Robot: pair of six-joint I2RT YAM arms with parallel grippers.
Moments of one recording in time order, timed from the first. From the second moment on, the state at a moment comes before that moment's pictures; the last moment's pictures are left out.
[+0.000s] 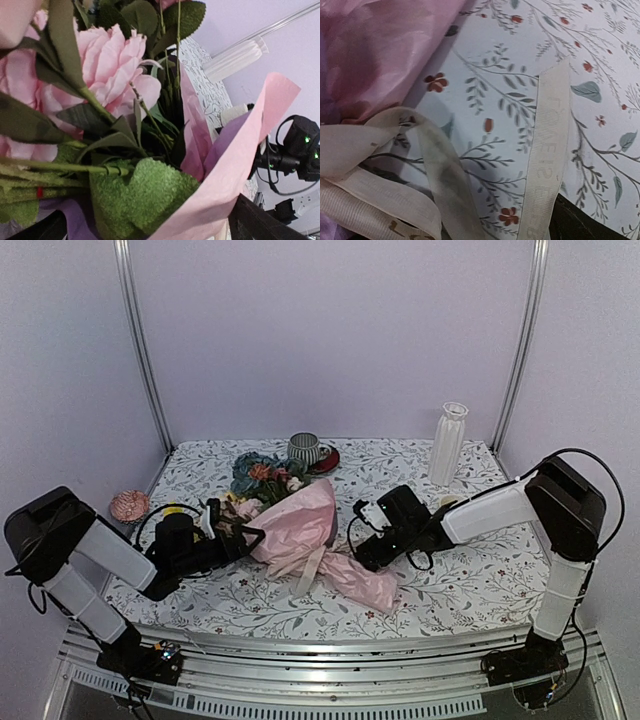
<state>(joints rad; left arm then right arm) -0.56 1.55 0.25 0.96 0.22 -0.83 0.77 1.87 0.97 0.02 0.09 0.03</state>
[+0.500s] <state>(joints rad) -0.45 1.63 0.36 0.92 0.35 -0.75 0.83 1.80 0.91 0.06 -0.03 -0.03</state>
